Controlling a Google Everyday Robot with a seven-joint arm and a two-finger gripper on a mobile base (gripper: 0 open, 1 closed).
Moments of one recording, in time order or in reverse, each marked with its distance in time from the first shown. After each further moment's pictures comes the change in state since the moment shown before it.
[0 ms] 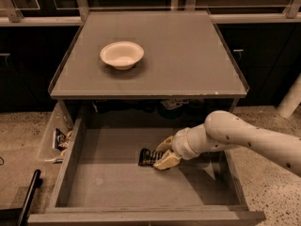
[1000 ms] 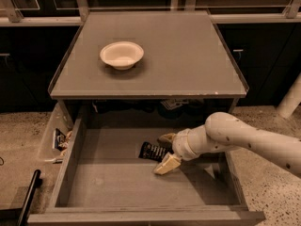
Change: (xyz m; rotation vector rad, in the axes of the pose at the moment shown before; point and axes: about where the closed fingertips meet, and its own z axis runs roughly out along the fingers) arm 0.006 0.000 0.006 0.000 0.000 0.000
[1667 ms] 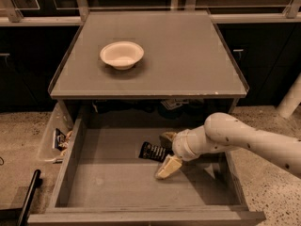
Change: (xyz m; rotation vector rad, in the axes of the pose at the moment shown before) arm 0.000 0.000 0.000 0.000 0.000 0.000
